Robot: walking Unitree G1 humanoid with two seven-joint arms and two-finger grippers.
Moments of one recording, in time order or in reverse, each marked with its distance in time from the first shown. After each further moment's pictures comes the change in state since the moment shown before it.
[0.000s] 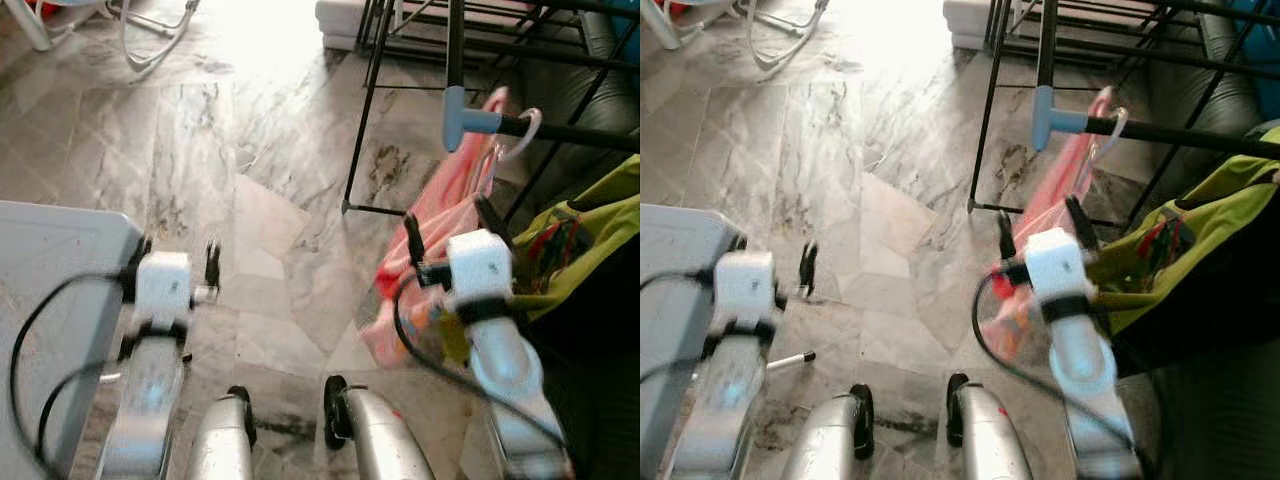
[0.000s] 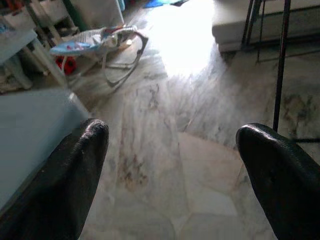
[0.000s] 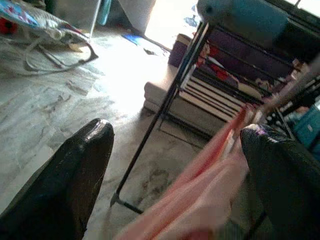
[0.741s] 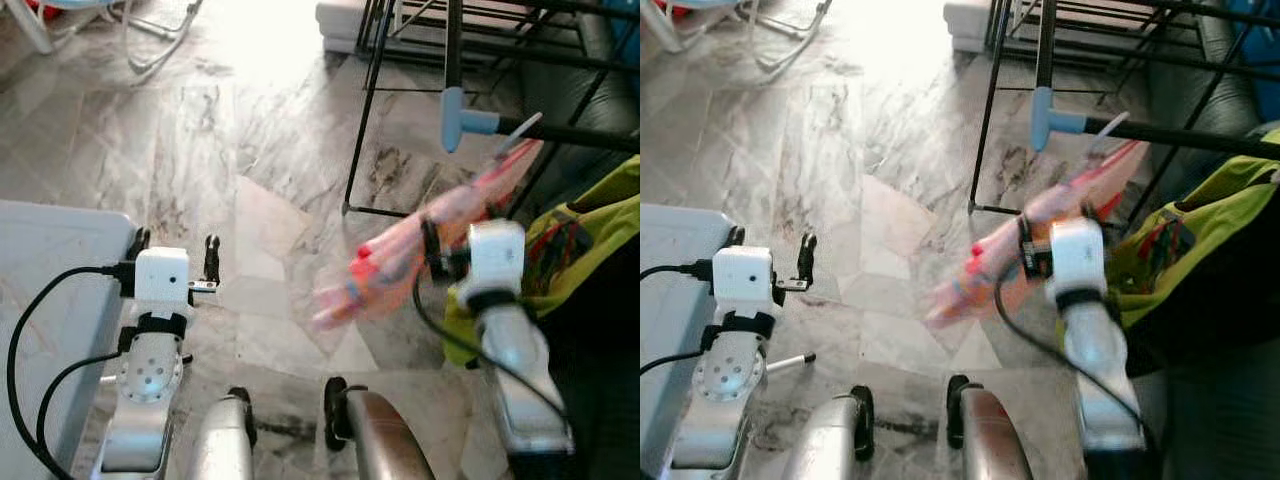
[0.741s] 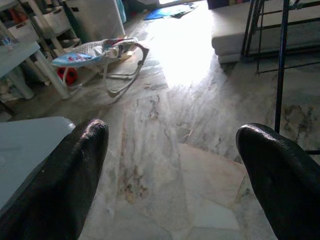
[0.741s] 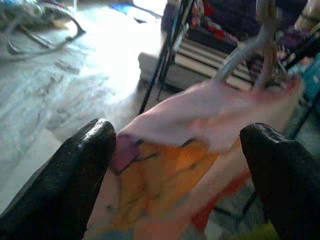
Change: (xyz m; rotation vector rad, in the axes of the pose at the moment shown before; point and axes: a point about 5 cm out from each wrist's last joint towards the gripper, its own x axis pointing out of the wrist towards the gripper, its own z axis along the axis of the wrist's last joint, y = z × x) left arm 0.014 0.000 0.010 -0.005 -0.044 0.007; right arm 0.013 -0.015 -0.032 0.105 0.137 -0.038
